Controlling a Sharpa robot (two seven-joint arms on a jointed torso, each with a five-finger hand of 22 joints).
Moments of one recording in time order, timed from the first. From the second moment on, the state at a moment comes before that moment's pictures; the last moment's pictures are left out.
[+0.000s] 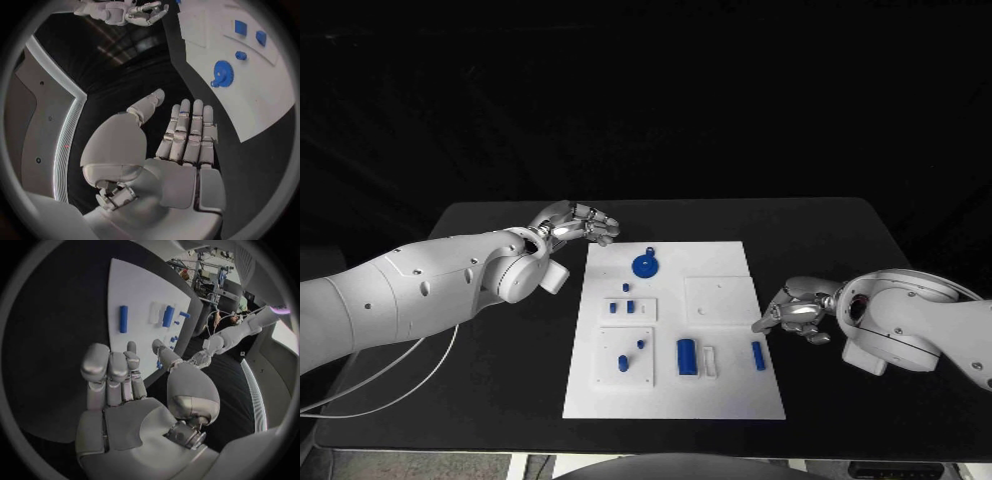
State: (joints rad) left arm 1.19 -0.79 -0.14 1.23 -0.30 -0.19 0.28; left_hand 1.10 -0.11 0.53 -0.25 0.11 0.87 0.17 0.24 0.56 1.14 0.14 0.07 0.13 0.85 0.16 0.42 0.43 0.03 0.51 0.06 0.77 0.81; right arm 1.22 -0.98 -0.18 1.64 -1.03 0.02 -0.43; right_hand 0.75 -0.10 0.58 -0.27 0.05 1.01 0.10 0.22 0.66 1.14 -0.01 1.09 1.16 1.32 -0.11 1.18 1.22 0.15 1.47 -0.11 0.96 1.31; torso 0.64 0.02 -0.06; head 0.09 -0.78
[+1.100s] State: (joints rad) left arm 1.19 -0.79 -0.14 1.23 -0.30 -0.18 0.28; left_hand 1.10 -0.11 0.53 -0.25 0.11 0.87 0.17 0.24 0.56 1.14 0.14 0.07 0.12 0.85 0.16 0.42 0.43 0.03 0.51 0.06 0.76 0.81; right arm 1.13 -0.87 -0.20 1.60 -1.22 0.03 -0.51; right_hand 0.75 -0.11 0.59 -0.26 0.05 1.05 0.09 0.24 0.83 1.15 -0.01 1.08 1.16 1.33 -0.12 1.17 1.23 0.15 1.47 -0.10 0.96 1.31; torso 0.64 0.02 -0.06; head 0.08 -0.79
